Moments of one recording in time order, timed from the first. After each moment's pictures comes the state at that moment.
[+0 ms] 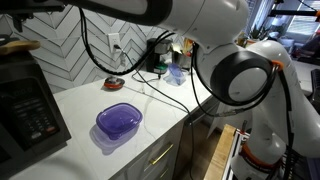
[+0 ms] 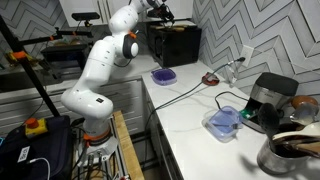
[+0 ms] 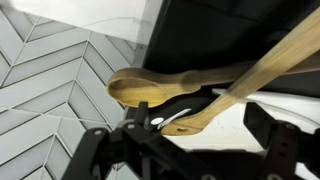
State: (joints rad) arm 0.70 0.72 0.03 -0.50 -0.43 1.83 0.51
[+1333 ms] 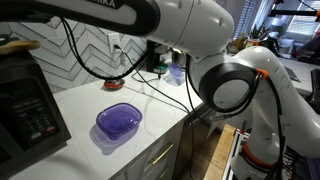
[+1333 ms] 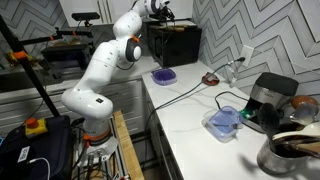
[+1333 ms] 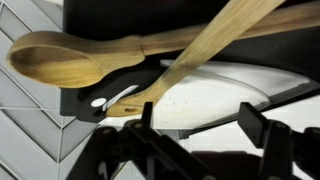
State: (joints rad) arm 0.68 0.80 0.00 -0.45 -0.21 2.10 0.38
